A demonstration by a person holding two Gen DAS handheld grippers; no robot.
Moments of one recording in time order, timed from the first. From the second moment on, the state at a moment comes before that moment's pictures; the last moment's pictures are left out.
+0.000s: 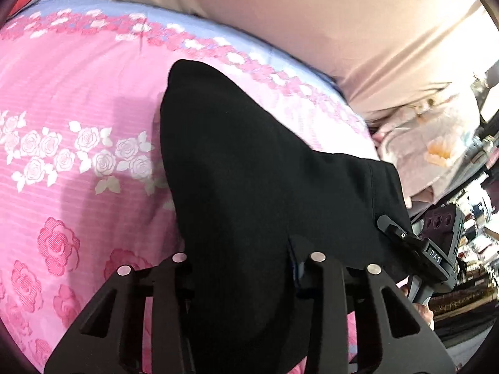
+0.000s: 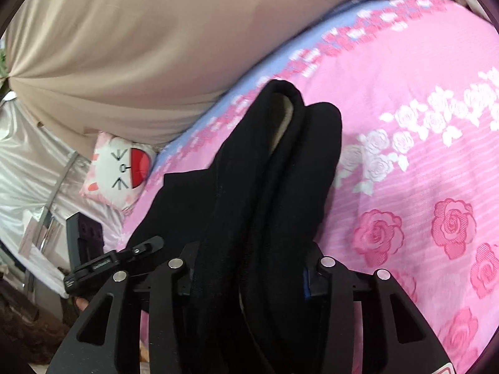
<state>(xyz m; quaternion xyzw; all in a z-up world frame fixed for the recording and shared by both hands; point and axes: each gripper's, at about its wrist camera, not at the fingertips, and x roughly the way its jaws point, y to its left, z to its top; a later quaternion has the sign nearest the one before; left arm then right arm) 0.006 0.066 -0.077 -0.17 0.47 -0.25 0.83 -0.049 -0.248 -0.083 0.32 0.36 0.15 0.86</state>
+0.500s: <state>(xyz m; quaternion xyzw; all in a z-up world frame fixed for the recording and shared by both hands) -0.082 0.070 0.029 -0.13 0.35 -0.33 0.87 -0.135 -0.229 0.003 0.29 0.27 0.18 0.90</state>
